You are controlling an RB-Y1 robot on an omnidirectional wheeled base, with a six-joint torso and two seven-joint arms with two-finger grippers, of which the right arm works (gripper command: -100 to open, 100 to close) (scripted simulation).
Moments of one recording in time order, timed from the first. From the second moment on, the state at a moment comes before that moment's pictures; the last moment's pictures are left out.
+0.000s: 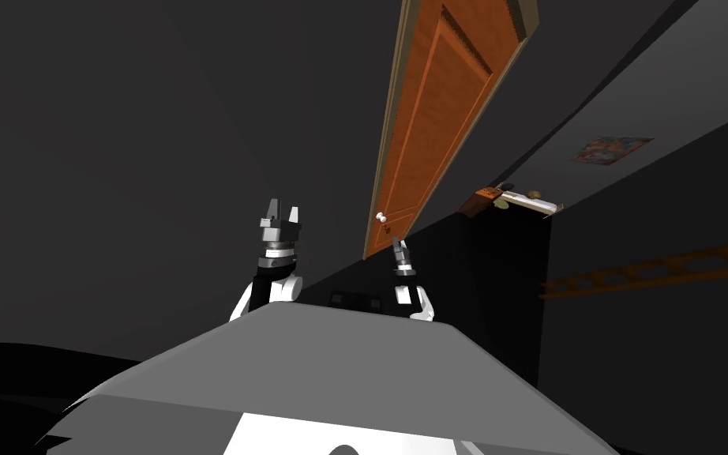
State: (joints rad) arm 0.19 -0.08 0.07 -1.47 0.19 -0.65 0.60
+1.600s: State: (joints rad) arm 0.01 -0.05 0.08 -1.02 0.27 -0.74 1.01
